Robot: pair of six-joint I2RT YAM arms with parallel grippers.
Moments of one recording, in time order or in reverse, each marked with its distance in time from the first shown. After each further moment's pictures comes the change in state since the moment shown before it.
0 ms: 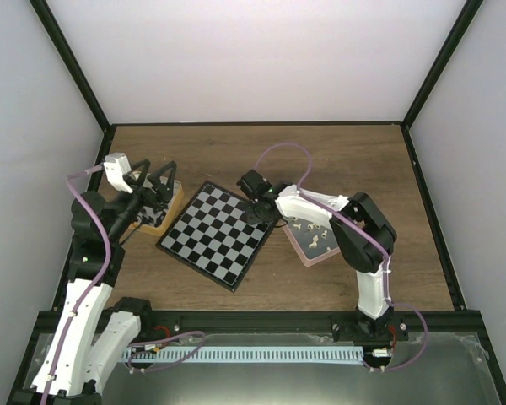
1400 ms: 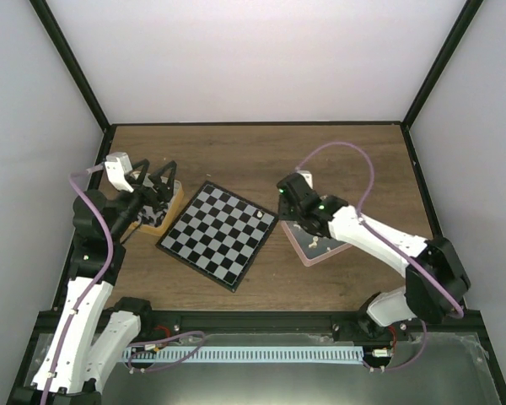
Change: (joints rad) left arm 0.001 0.014 -0.001 -0.005 -0.018 0.024; right arm -0.046 -0.498 -0.324 0.111 0.175 0.072
